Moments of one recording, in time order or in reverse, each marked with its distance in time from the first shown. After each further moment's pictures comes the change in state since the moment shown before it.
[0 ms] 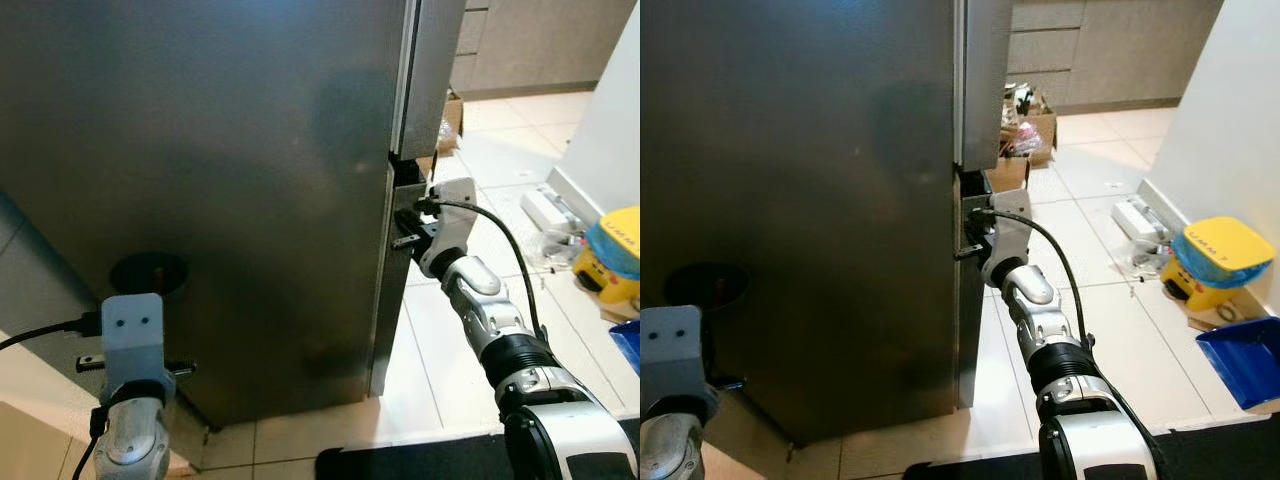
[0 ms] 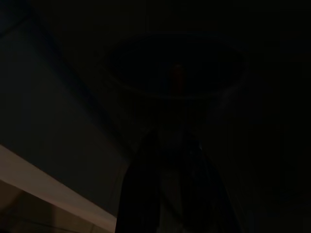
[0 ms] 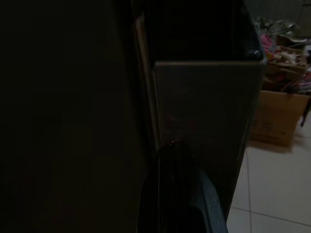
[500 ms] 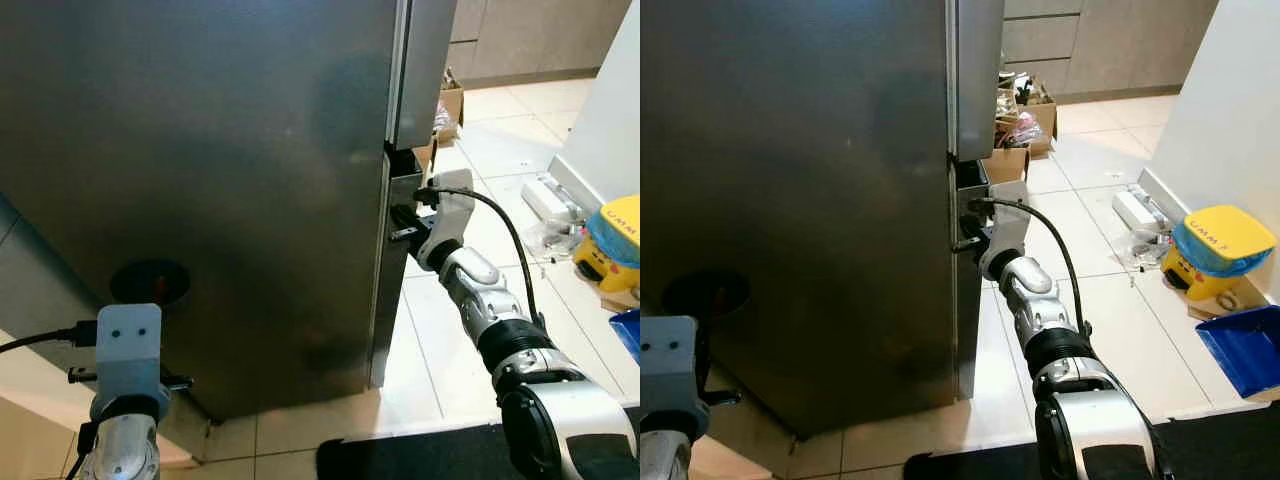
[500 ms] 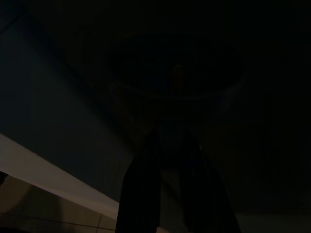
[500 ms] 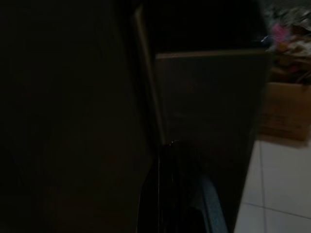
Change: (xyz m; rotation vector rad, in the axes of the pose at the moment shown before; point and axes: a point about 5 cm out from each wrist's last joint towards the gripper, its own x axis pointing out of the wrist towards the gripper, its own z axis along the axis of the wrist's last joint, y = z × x) left arm -0.008 0.001 0.004 0.026 0.018 -0.025; right arm 0.008 0.004 0.004 0.044 0.019 0.070
